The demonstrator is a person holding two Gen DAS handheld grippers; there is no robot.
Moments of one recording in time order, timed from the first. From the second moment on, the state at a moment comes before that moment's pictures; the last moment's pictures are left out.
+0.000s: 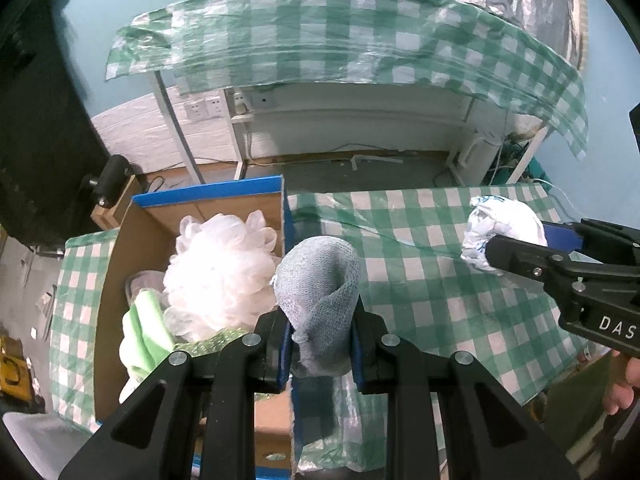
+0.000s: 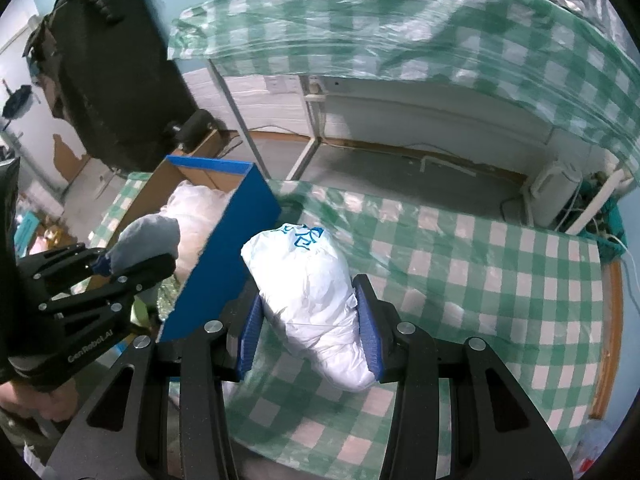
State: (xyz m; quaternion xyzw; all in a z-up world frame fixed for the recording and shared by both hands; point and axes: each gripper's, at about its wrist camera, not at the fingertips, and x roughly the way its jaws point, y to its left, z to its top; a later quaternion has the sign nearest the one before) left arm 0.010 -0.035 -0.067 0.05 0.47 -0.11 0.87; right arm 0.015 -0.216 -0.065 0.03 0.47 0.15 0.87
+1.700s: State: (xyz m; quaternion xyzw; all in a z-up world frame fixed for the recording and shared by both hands) left arm 0.004 0.116 -0.106 -0.03 0.51 0.00 0.86; right arm 0.030 -0.043 -0.094 -0.03 0.51 0.27 0.81
